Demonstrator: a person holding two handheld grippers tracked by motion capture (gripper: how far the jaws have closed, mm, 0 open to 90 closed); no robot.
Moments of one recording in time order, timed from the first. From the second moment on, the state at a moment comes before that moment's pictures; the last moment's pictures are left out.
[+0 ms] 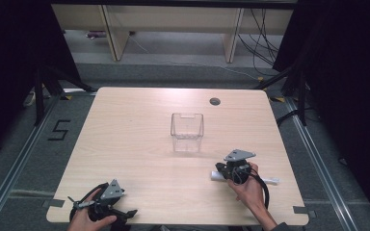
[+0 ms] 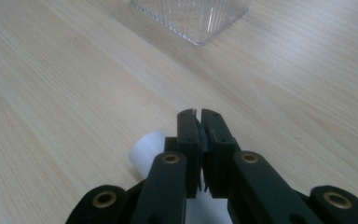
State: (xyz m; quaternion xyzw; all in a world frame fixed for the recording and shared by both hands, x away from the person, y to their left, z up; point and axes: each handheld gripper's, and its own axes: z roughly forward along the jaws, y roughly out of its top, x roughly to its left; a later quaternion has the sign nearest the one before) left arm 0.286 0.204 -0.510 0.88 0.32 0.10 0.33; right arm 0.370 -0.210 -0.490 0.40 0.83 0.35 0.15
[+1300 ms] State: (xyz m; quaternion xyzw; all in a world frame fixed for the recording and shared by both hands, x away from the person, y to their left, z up) left arm 0.284 0.205 -0.509 0.88 0.32 0.10 0.33; right arm 0.344 -0.212 -0.496 0.34 0.88 0.33 0.12
